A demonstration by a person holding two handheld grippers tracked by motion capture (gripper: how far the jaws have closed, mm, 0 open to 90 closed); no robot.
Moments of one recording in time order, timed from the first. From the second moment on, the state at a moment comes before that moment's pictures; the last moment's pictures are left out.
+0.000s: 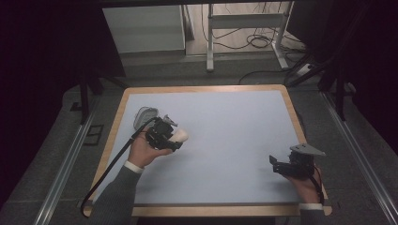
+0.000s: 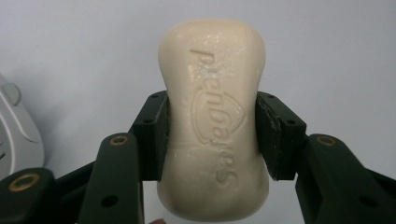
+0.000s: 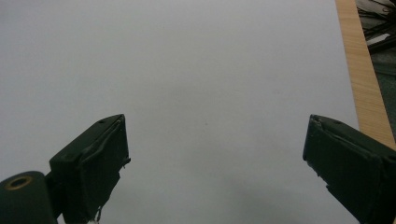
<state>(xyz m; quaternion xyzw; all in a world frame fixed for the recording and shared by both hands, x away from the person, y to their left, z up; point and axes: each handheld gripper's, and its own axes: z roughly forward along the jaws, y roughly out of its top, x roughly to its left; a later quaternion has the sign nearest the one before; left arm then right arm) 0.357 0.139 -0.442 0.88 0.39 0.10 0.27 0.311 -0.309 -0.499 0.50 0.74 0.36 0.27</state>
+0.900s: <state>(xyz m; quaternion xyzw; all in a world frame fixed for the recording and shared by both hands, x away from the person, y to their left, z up) 0.372 0.149 -0.431 0.87 0.41 0.11 0.27 0.311 -0.310 -0.499 0.50 0.74 0.36 0.27</state>
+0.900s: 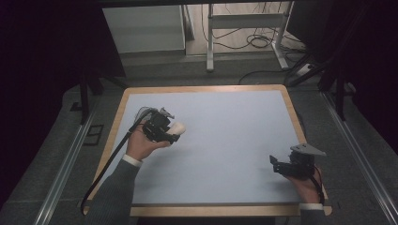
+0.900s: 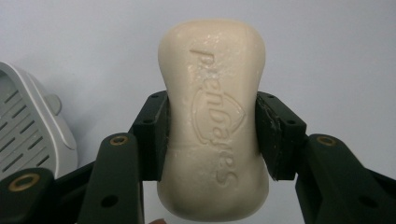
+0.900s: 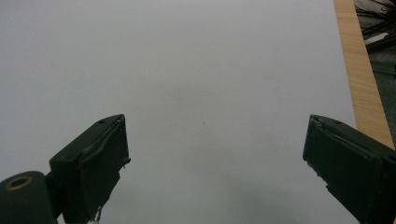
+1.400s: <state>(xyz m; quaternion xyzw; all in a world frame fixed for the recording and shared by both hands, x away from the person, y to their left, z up) 0.387 0.161 -0.431 0.86 0.42 0.12 0.27 0.312 -0.311 -0.499 0.50 0.74 0.36 0.27</state>
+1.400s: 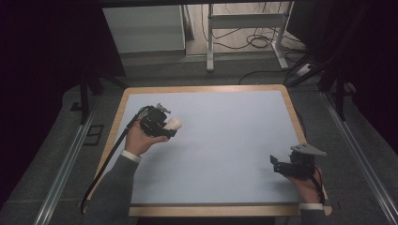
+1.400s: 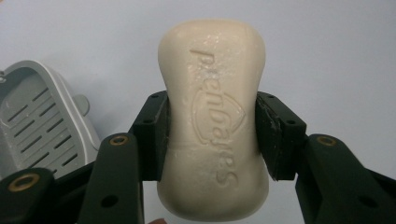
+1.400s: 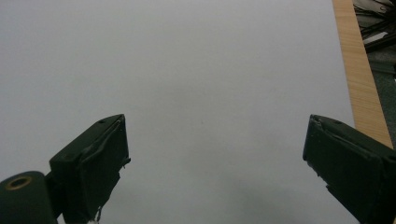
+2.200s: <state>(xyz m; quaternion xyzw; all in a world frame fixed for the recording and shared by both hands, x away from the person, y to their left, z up) 0.399 0.165 -0.420 0.86 0.42 0.12 0.26 0.313 -0.311 -0.501 0.50 0.74 0.35 0.27</state>
